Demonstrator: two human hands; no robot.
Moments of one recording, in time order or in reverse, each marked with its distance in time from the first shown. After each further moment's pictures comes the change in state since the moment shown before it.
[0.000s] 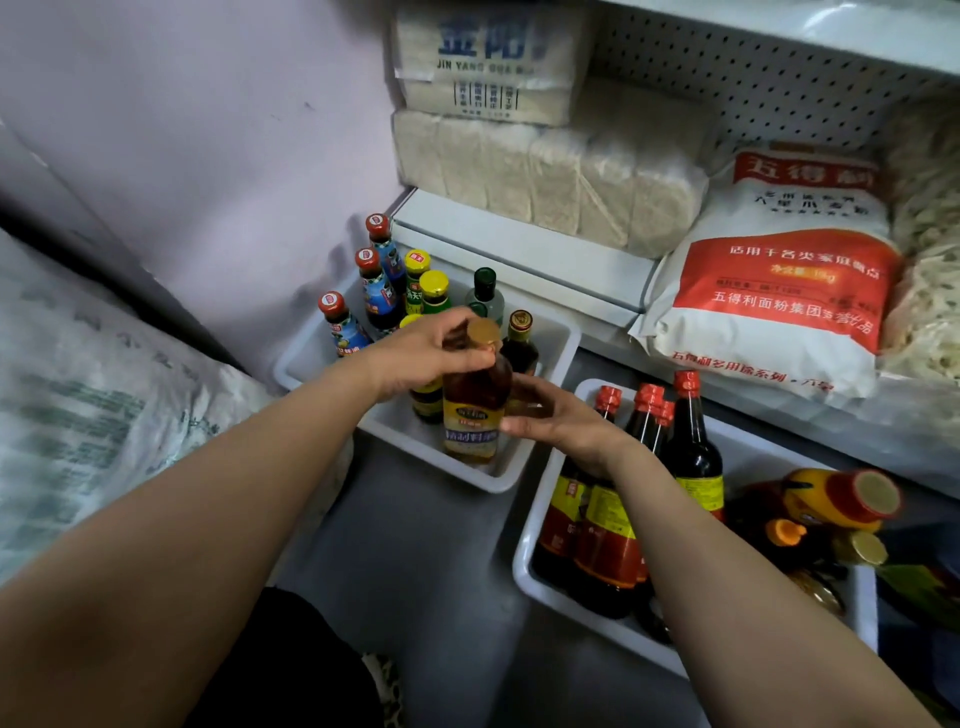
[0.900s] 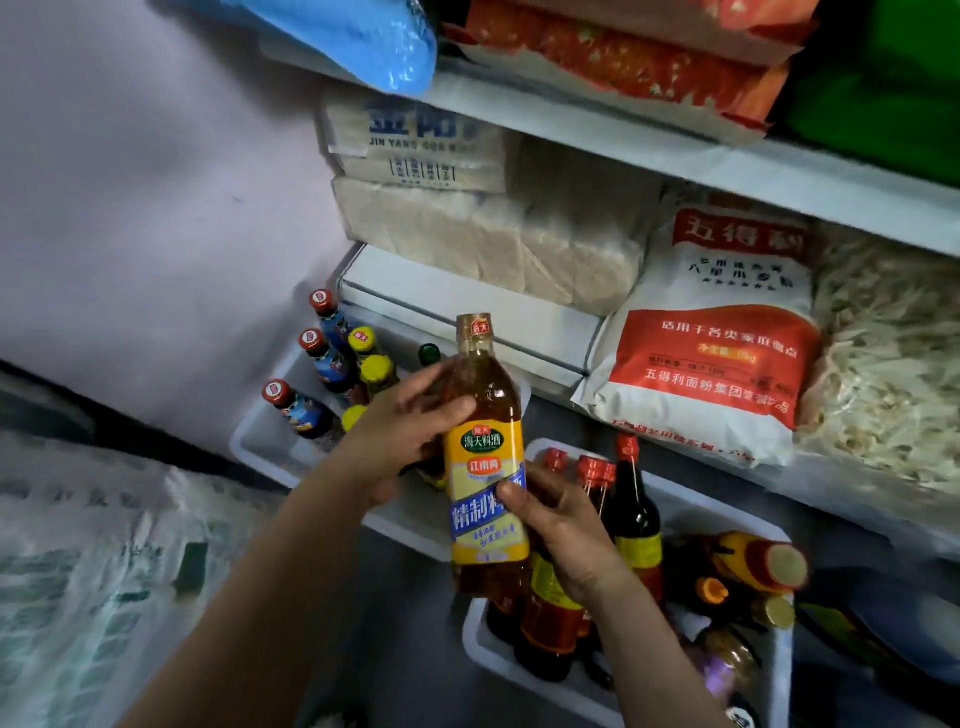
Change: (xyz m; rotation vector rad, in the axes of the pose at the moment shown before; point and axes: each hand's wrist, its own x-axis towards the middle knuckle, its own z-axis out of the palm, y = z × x) left_hand 0.019 0.093 0.023 -0.577 0.153 -0.198; right_hand -0.072 -0.064 -0.019 0.436 0.232 0.093
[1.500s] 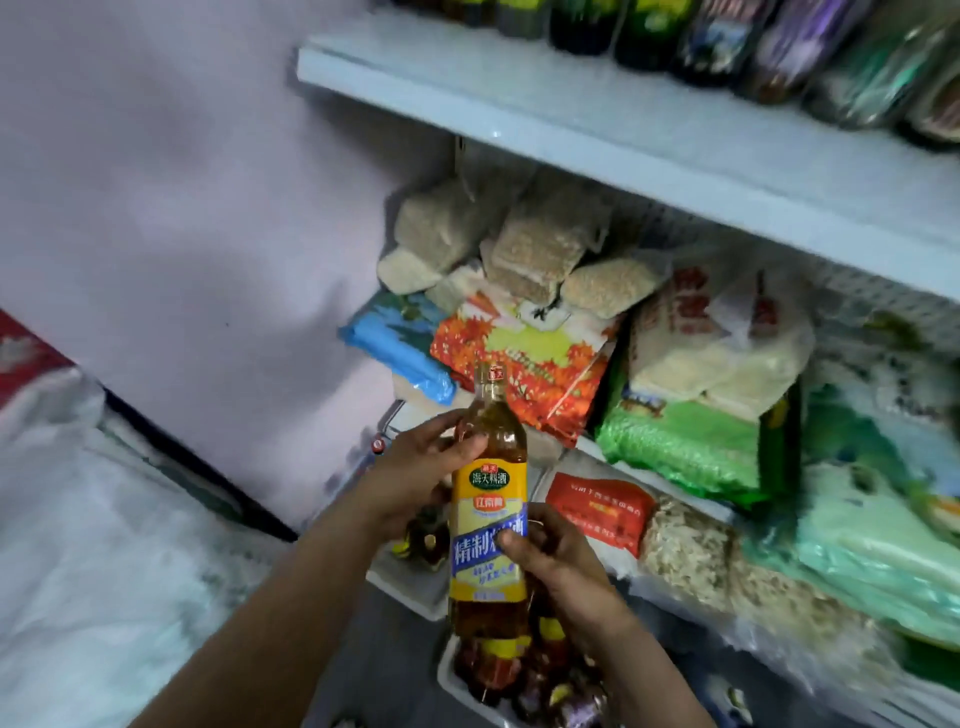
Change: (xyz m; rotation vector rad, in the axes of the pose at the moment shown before) left_hand -0.217 0.375 0.101 0.004 0.046 0.020; right_hand -0.262 -0.348 0.093 -0.147 -0.034 -0.106
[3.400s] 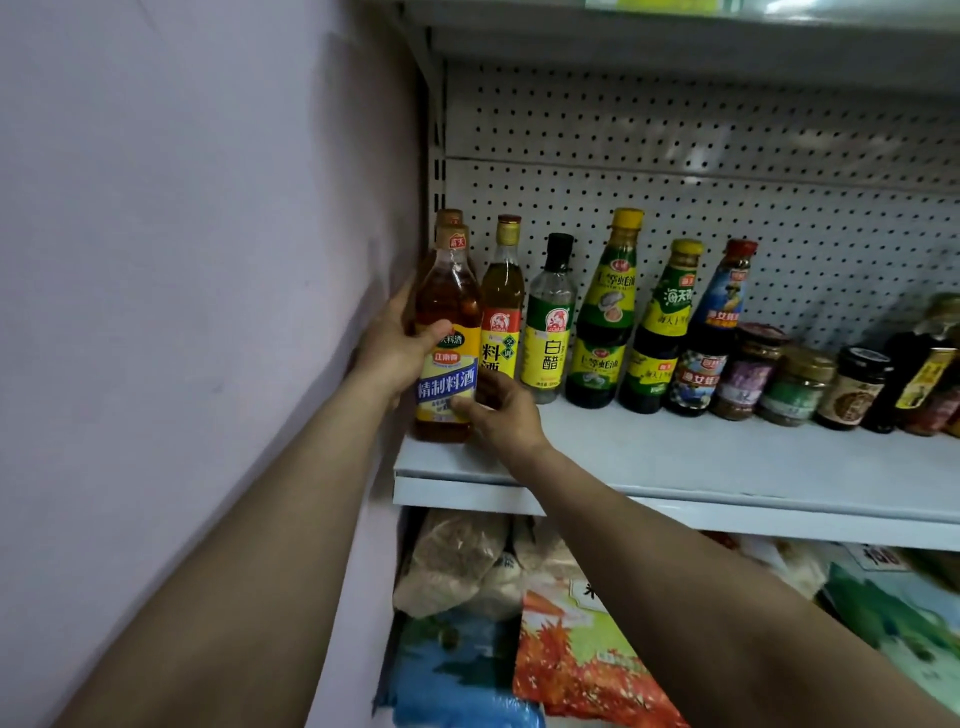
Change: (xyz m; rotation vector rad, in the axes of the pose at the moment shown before) left_hand 0.204 0.480 -0.204 0.190 -0.082 0.751; right_hand 0.302 -0.444 0.210 -0.165 0.534 -0.700
